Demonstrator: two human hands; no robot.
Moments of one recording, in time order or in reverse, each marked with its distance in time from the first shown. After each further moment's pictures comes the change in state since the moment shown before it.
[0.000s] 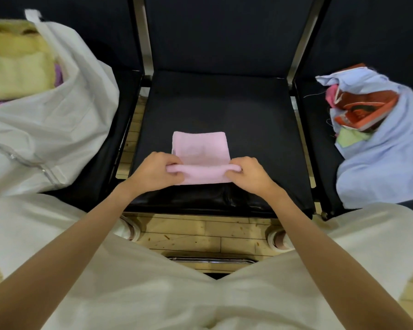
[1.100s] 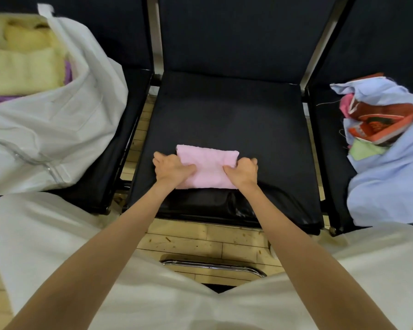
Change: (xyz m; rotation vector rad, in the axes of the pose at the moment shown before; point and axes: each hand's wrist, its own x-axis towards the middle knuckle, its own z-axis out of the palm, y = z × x) left_hand 0.047 0.003 0.042 -0.033 0.174 -0.724; right_hand 0.059 -0.003 0.041 0.086 0.267 0.469
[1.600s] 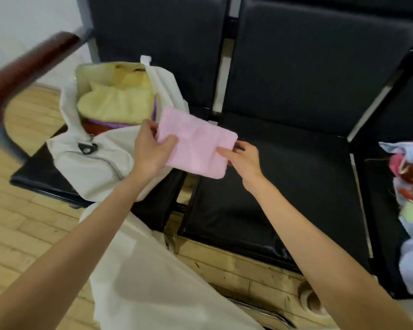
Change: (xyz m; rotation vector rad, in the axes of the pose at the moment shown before) left_hand -0.001 -0.061 -0.209 -0.591 0.487 0.305; right_hand -0.062 -0.196 -0.001 0.699 -0.279 -0.234
